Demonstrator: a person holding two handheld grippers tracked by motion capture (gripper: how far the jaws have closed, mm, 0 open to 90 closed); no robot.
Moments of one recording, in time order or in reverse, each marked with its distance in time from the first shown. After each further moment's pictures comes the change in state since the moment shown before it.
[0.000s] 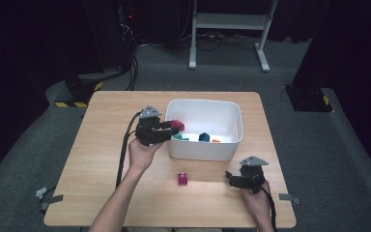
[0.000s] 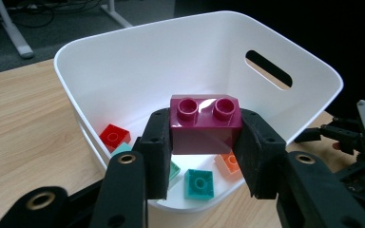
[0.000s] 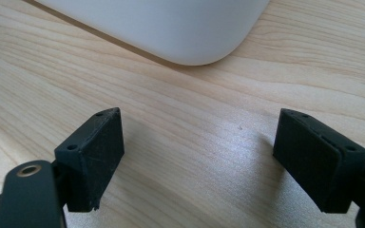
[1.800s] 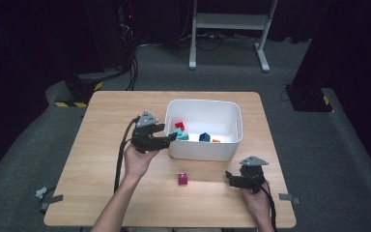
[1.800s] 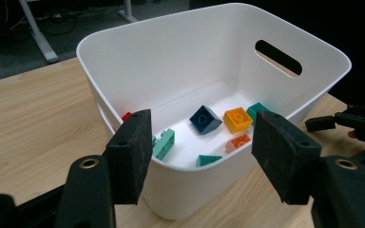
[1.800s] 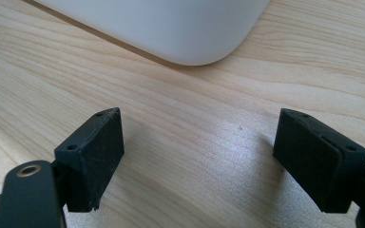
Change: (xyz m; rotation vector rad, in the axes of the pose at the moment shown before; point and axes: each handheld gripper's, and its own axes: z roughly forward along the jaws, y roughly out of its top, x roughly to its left) left arm -0.011 -0.017 -0.023 -0.011 0.073 0.041; right arm 0.000 0.000 0.000 -0.001 0.000 -0.002
